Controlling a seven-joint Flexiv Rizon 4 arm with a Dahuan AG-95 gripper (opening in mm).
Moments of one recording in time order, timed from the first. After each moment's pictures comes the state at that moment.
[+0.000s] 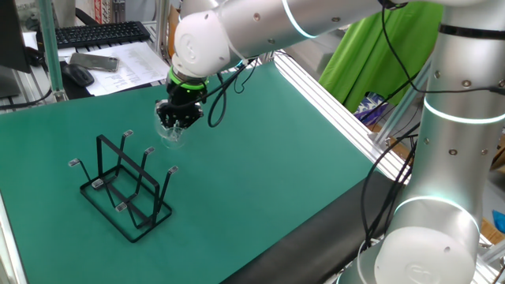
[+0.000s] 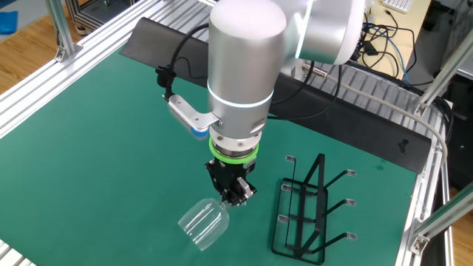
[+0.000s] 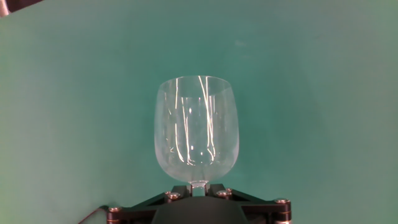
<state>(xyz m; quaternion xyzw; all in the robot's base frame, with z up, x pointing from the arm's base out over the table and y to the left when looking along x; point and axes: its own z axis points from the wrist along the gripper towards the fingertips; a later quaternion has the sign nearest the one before) 0.600 0.115 0.086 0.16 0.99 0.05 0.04</state>
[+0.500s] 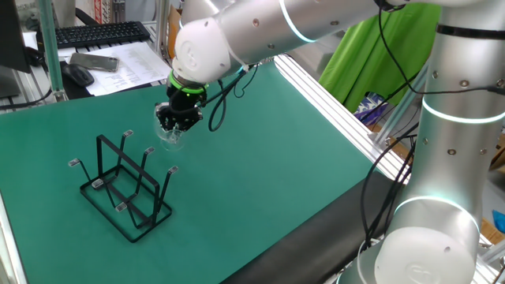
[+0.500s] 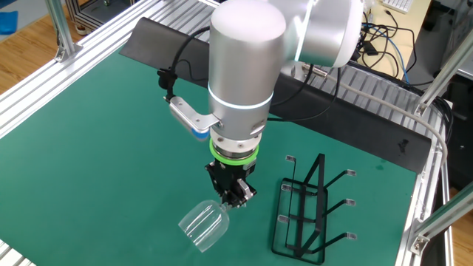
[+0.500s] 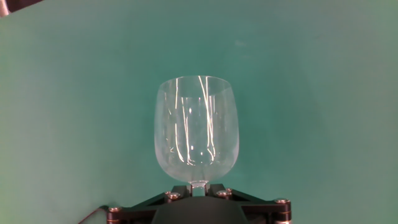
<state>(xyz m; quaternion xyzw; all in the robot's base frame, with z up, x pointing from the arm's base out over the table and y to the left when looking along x) 0.600 0.117 0.077 0.16 0.98 0.05 0.05</state>
